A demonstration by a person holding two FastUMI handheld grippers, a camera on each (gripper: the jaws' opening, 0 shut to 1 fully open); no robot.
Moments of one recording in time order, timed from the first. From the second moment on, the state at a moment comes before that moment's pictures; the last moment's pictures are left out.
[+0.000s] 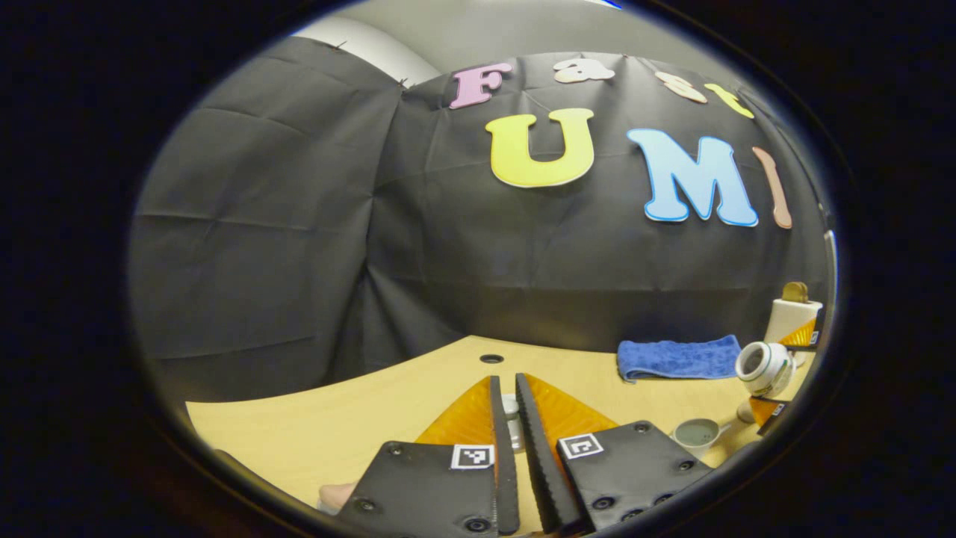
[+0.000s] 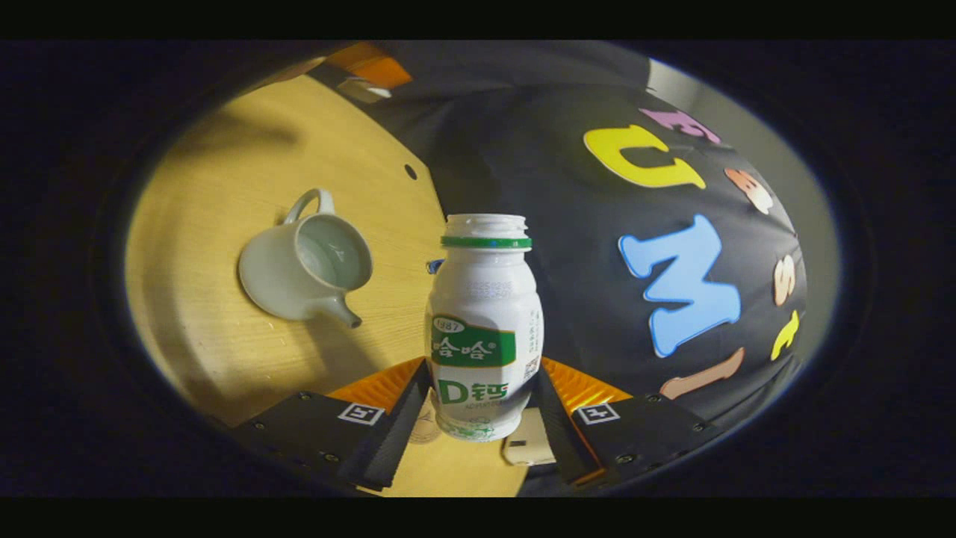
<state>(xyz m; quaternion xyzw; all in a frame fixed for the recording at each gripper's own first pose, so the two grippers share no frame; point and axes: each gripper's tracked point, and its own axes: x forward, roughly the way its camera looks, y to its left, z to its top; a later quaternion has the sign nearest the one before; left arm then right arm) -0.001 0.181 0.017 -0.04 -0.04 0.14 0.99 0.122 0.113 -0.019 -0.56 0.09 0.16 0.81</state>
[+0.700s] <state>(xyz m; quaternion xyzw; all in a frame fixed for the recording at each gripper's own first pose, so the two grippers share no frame) 0.011 0.132 -0.002 -0.03 -0.01 0.08 1.00 0.118 0.071 -0.042 -0.28 0.17 0.11 0.94</state>
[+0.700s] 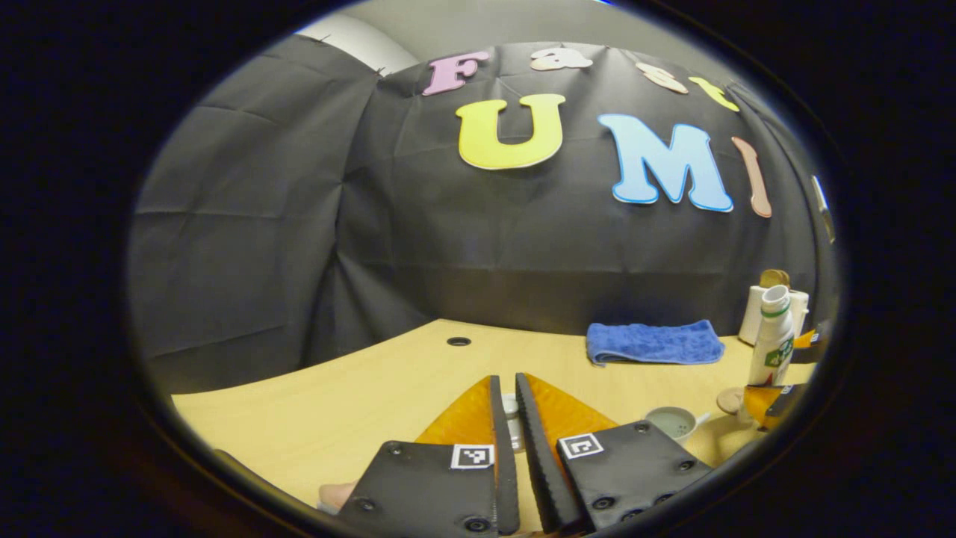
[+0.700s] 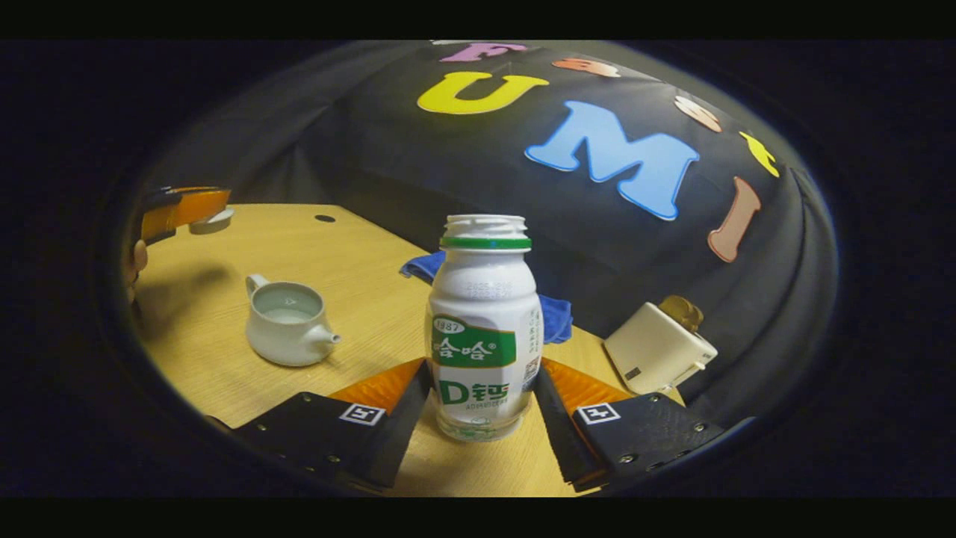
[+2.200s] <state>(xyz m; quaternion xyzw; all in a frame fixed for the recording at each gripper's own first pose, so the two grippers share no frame) 0.031 -0.021 -0.017 0.00 -0.02 -0.03 1.00 0.102 0.029 -0.023 -0.17 0.14 0.09 0.97</state>
